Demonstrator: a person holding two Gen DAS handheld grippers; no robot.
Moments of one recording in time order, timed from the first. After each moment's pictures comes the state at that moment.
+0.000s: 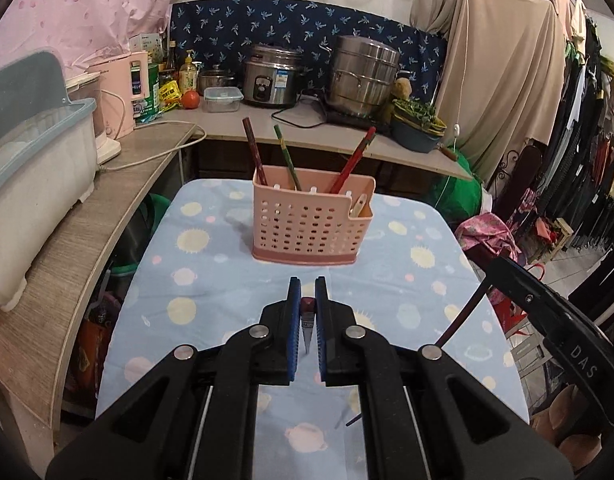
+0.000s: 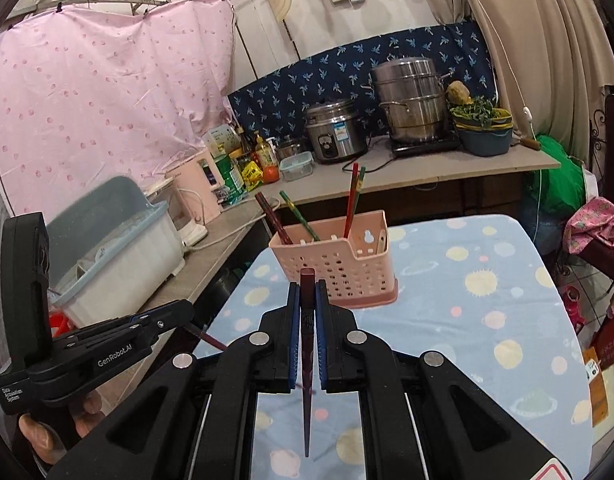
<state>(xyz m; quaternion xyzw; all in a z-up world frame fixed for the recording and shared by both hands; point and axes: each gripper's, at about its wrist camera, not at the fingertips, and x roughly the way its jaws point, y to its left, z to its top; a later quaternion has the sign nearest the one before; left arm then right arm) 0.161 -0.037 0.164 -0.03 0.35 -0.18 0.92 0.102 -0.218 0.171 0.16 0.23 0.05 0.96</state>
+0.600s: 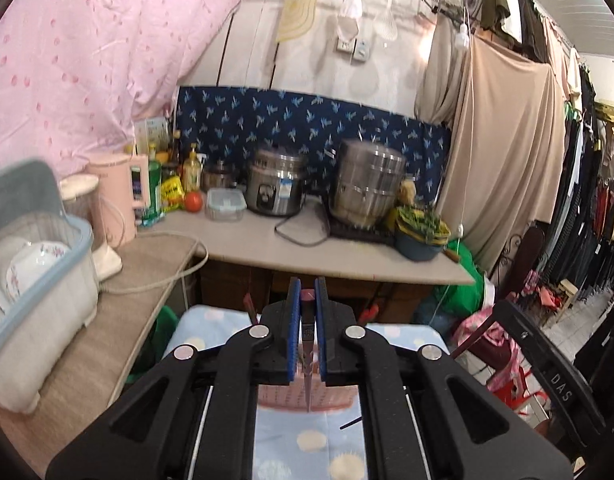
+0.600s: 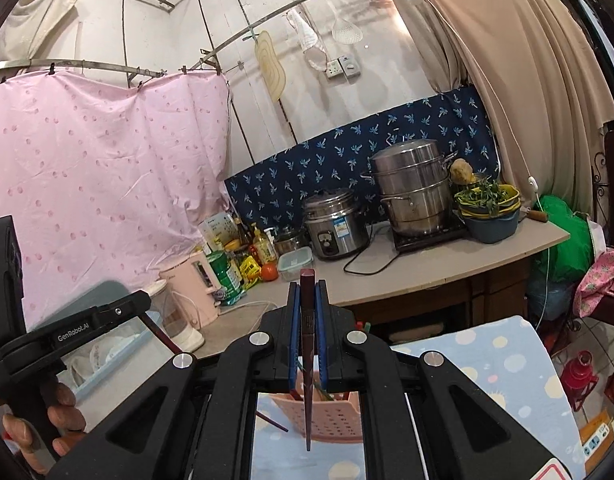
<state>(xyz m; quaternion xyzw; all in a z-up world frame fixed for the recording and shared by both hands) 0.242 -0.044 0.290 -0.06 0.21 -0.17 0.96 0.191 -0.254 0.259 0.18 0.11 0.02 0.98</state>
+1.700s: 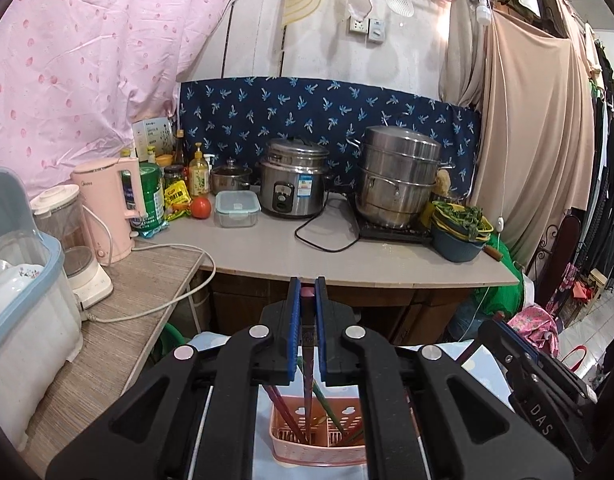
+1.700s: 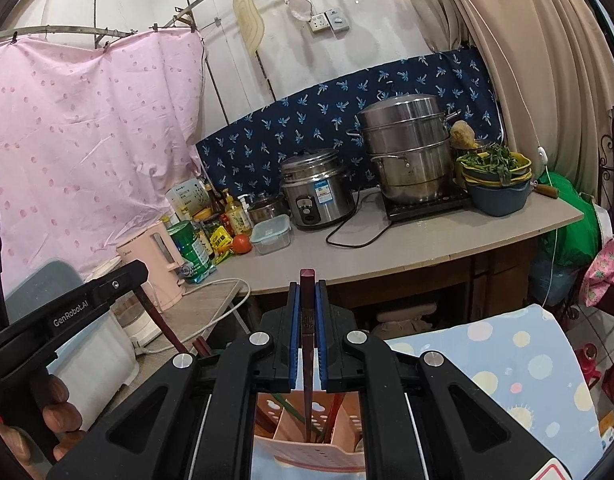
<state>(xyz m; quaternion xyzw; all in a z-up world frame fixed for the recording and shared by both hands) 0.356 -0.077 0.240 -0.02 0.22 -0.13 0.97 0.309 -0.248 0.192 0.16 0.18 0.00 0.97</state>
